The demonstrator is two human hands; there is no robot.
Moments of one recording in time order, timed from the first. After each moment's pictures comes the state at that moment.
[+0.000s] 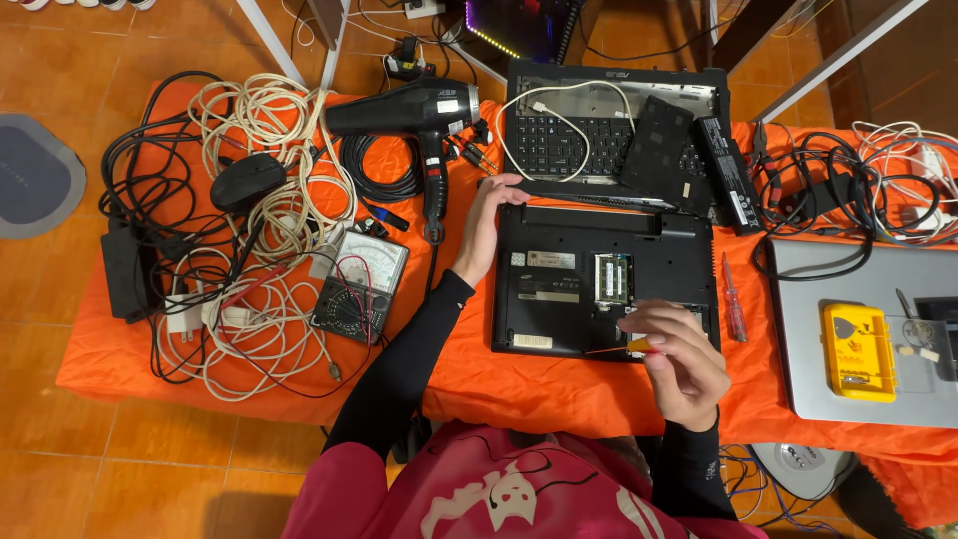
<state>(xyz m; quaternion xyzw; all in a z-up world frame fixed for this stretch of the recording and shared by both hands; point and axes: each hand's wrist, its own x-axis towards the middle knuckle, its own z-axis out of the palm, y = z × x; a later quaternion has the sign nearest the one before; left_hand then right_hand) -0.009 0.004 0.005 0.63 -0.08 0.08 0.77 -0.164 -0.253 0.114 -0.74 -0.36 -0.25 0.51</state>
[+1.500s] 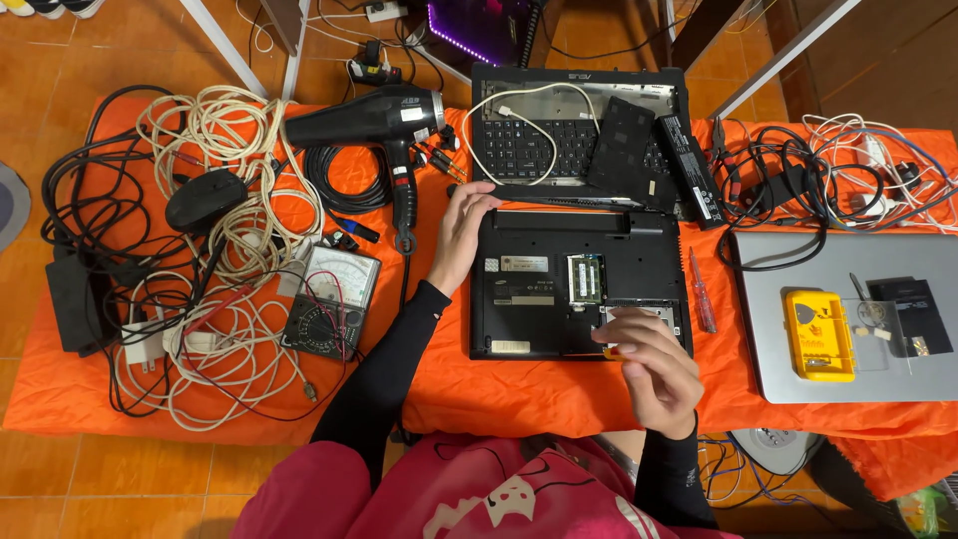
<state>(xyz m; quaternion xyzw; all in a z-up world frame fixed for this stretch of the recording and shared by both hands) -0.008 0.000 -0.003 0.60 -0.11 0.07 0.79 -0.171 -0.255 0.118 -0.74 -0.36 -0.24 0.51</state>
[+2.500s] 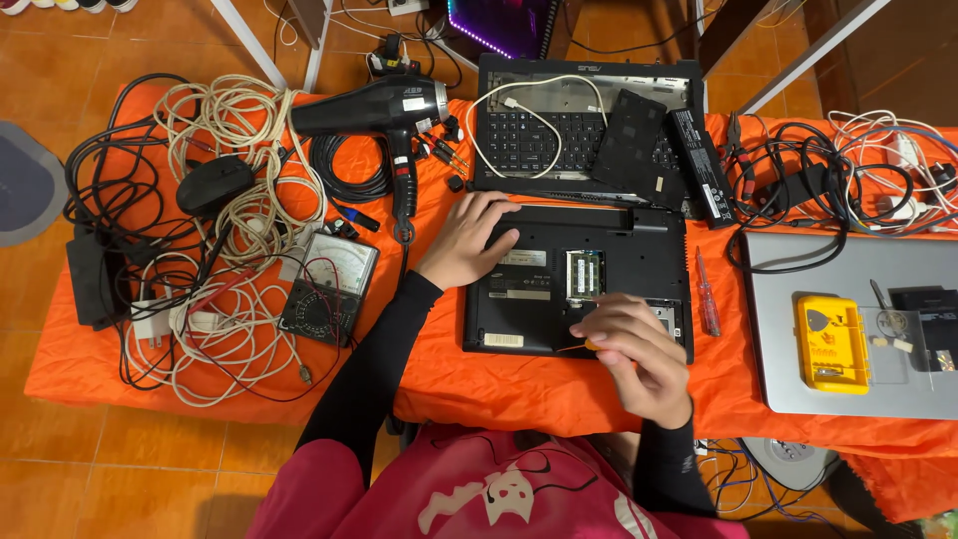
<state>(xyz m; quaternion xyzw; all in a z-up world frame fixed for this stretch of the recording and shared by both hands) -0.036 0.010 0.040 0.89 -0.27 0.11 0.36 -0.157 -0.257 0.126 -0.72 -0.37 -0.21 0.54</state>
